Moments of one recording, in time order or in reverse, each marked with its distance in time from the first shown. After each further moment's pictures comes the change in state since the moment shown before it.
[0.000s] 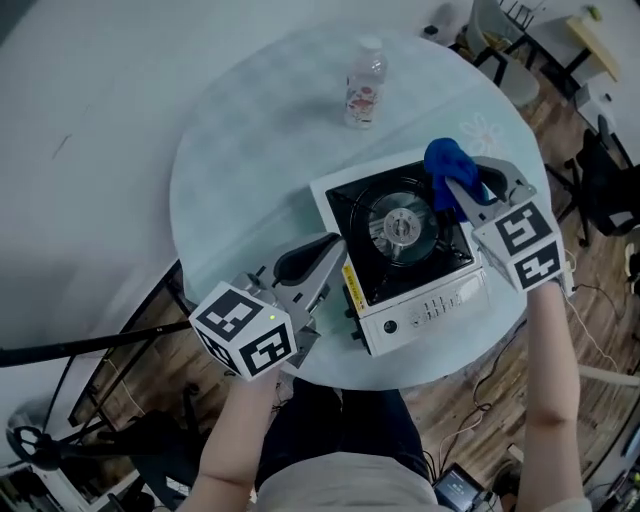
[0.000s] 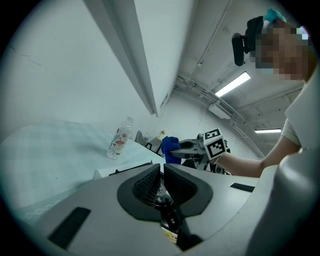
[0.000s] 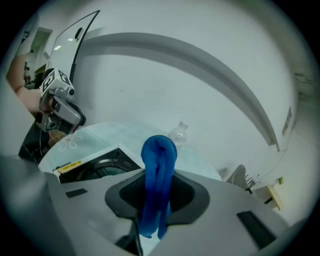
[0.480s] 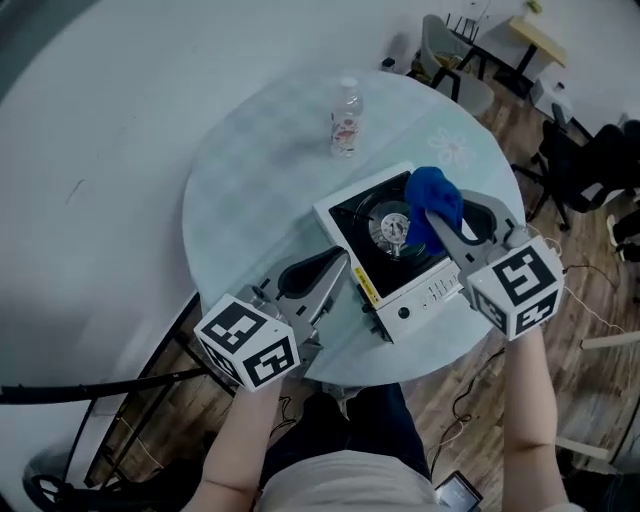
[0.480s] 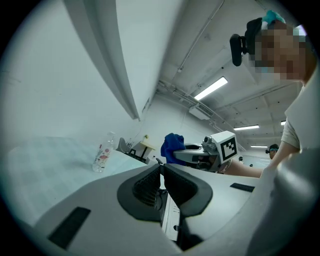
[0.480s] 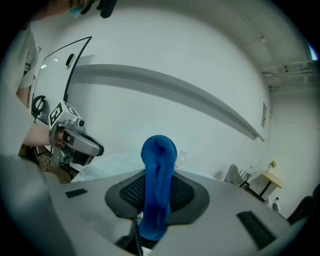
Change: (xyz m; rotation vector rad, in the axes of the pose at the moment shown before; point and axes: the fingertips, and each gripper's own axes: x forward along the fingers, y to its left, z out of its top) left arm -0.057 -0.045 0.039 0.113 -0.033 -0.205; right arm -0.101 0.073 0.079 0.196 -0.201 -0.146
